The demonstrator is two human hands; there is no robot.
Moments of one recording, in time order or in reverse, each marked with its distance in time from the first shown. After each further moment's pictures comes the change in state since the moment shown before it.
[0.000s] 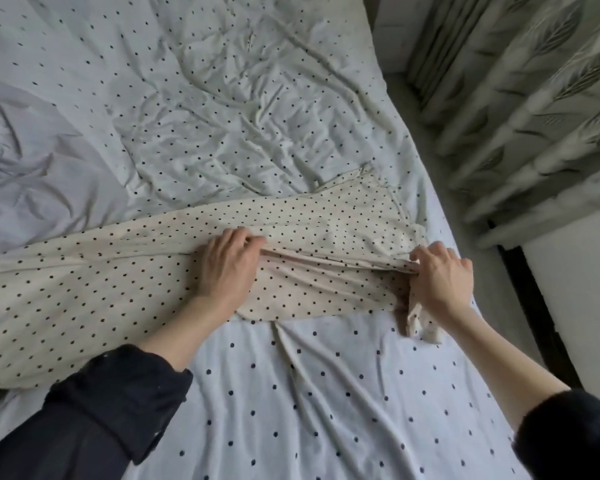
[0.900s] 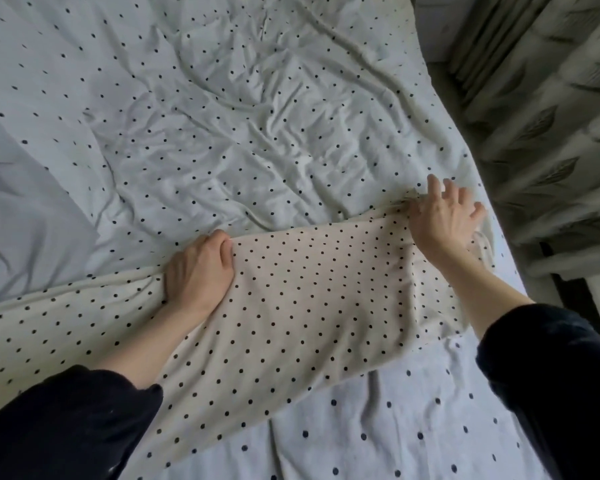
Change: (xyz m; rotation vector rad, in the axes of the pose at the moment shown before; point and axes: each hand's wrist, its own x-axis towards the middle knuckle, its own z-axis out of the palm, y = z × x) left_hand 0.095 -0.072 0.065 -0.064 -0.110 -0.516; right_hand 0.216 -0.065 0.044 0.123 0.084 0.112
